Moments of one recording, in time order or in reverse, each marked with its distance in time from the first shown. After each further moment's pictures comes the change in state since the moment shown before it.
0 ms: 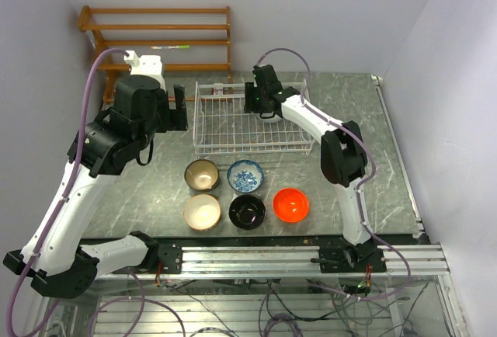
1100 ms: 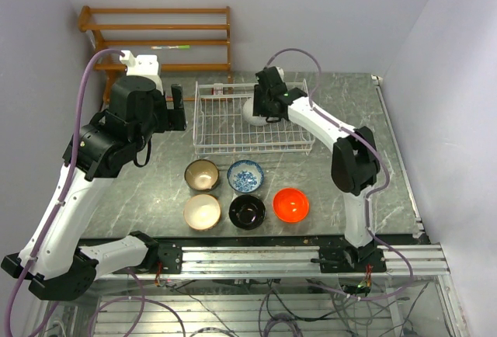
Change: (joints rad) left arm 0.000 -0.013 0.010 -0.002 0.005 0.000; right arm 0.030 -0.139 -0.117 -0.116 0.182 0.067
